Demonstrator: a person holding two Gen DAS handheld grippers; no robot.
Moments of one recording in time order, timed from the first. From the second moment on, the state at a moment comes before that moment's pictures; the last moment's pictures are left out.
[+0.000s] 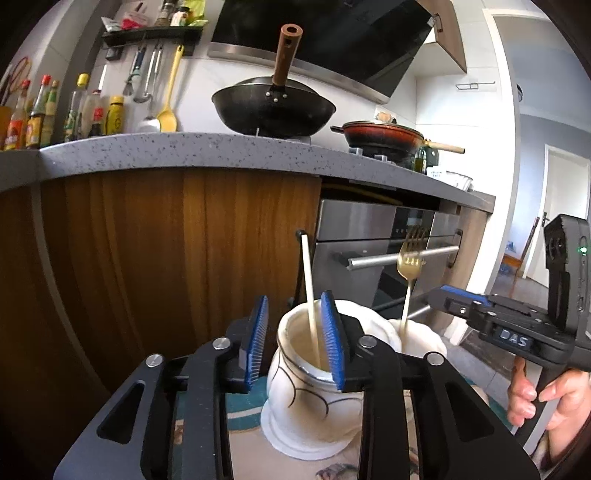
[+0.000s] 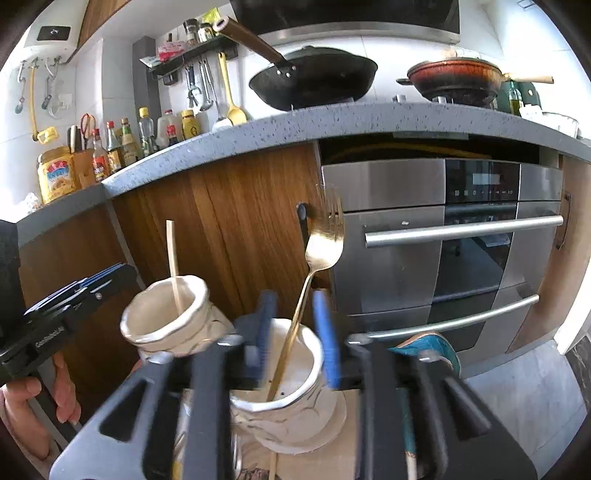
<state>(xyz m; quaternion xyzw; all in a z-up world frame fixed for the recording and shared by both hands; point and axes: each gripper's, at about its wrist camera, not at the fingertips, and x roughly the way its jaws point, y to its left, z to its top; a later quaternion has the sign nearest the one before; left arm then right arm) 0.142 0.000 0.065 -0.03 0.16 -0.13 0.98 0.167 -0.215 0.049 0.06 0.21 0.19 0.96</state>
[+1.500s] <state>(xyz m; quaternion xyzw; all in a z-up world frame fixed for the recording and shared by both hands) 0.032 0.000 0.004 0.04 0.35 -0.06 0.93 0.033 -0.230 -0.006 0.03 0.29 0.17 0.94</state>
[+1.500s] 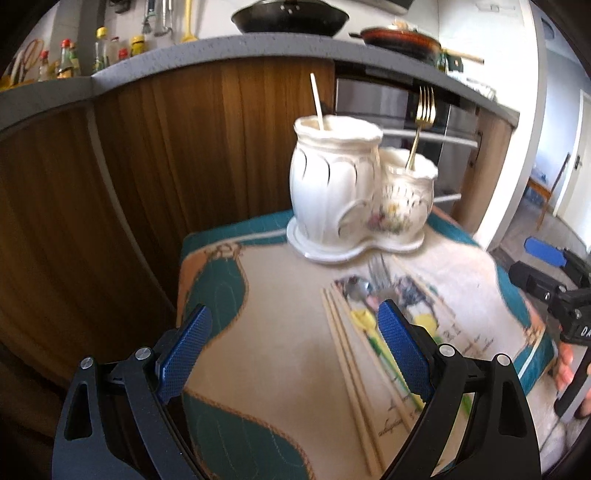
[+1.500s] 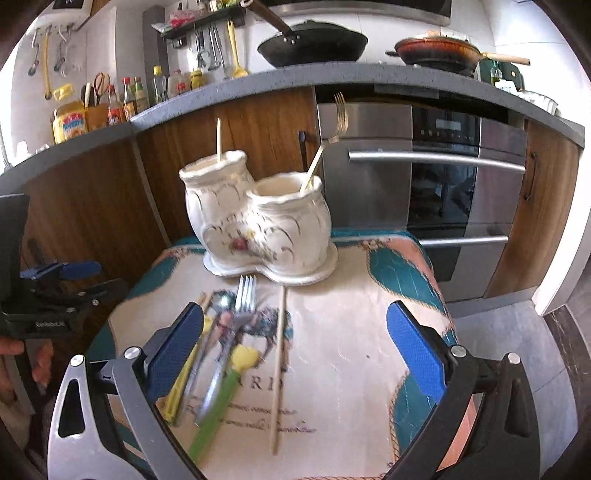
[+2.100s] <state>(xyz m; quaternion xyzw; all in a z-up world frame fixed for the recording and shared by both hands) 0.047 -0.024 -0.054 0.07 0.47 -0.10 0.87 0.036 -0.239 -0.028 0.03 0.31 0.18 0.93</state>
